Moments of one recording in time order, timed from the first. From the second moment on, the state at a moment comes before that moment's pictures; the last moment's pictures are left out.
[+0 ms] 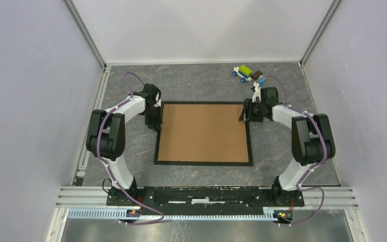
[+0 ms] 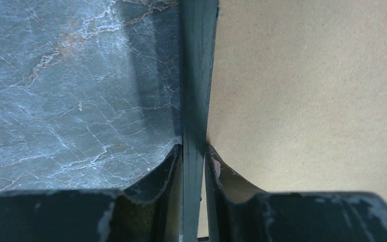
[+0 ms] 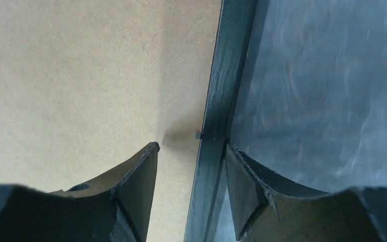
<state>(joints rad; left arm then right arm) -0.22 1.82 1.18 -0.72 0.10 -0.24 0.12 1.78 1.02 -0.24 -0.33 0.17</state>
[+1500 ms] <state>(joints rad) -0.34 1.44 0.72 -0.63 0.18 -0.78 0.33 1.61 0.85 -0.22 -0.23 0.18</state>
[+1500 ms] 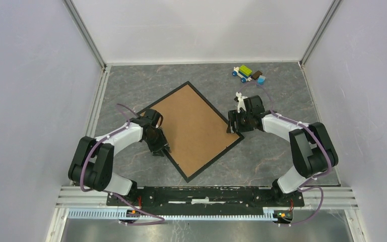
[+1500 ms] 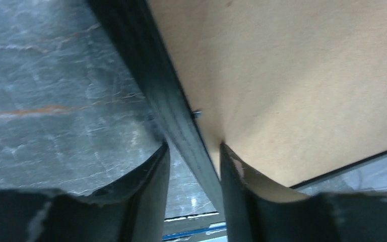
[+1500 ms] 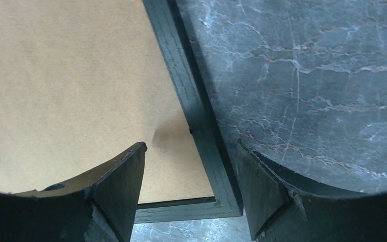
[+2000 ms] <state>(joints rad) -0.36 1.71 1.07 -0.78 -0.03 -0.49 0.34 1.33 0.60 -0.24 -0.41 0.21</state>
